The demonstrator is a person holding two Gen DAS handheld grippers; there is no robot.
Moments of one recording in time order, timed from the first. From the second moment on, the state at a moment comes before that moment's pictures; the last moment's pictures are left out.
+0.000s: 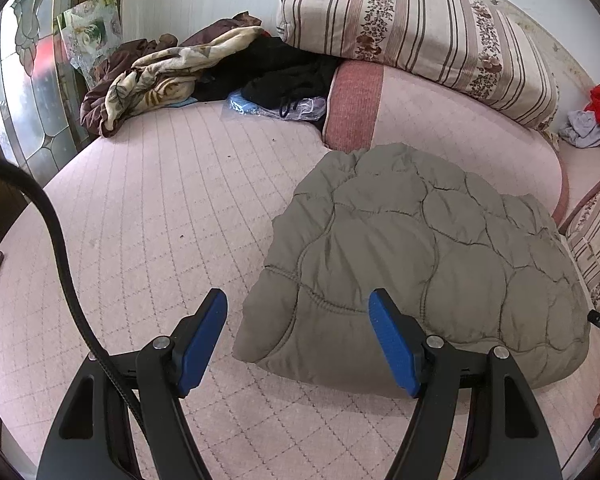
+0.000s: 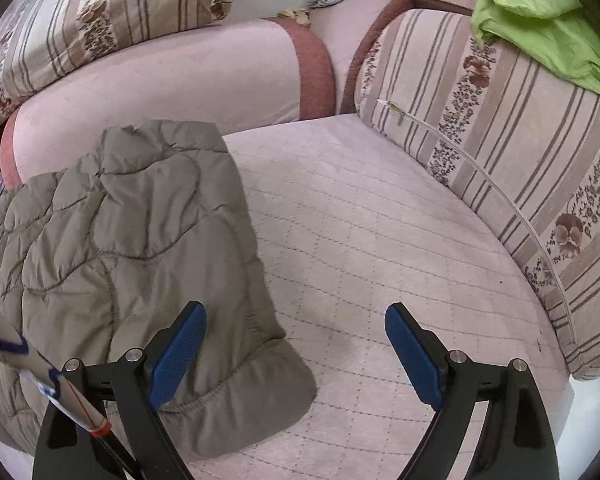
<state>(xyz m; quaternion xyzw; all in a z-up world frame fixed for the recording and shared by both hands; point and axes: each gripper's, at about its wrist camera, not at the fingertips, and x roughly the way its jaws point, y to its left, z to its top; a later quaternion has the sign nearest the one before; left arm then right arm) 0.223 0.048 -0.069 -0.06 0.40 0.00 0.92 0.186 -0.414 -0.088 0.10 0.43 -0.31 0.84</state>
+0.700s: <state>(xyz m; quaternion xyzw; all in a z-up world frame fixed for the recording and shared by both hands) 0.311 0.089 -0.116 -0.21 0.48 -0.10 0.85 0.222 -0.487 -0.124 0.30 0.46 -0.16 0.82</state>
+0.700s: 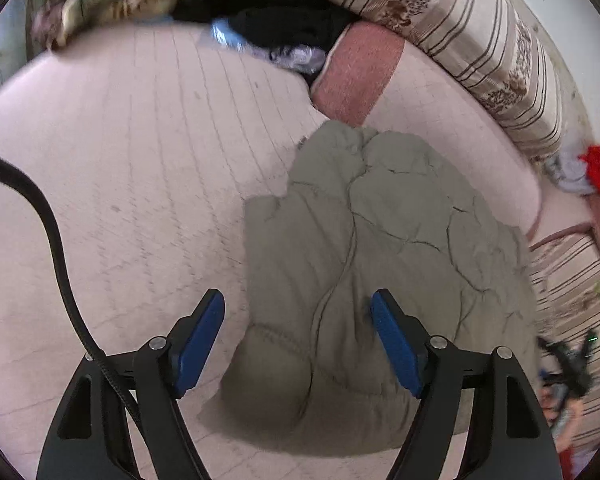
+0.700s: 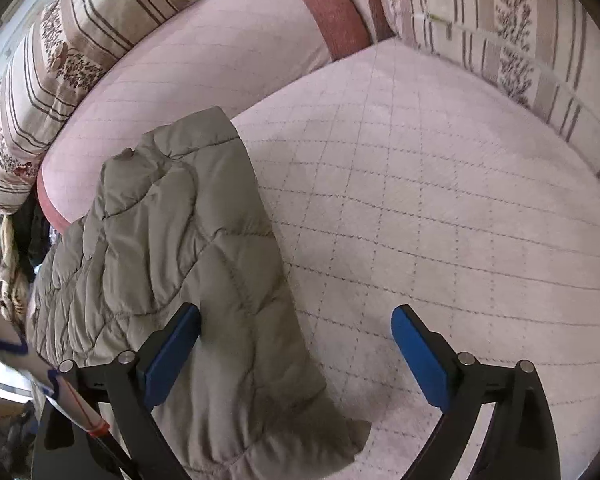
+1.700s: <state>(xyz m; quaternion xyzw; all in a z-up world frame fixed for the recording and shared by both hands) 0.326 0.065 -0.138 -0.28 0.51 -0.20 0.78 0.291 -0.466 -0.168 0.38 0.49 0.04 0.78</state>
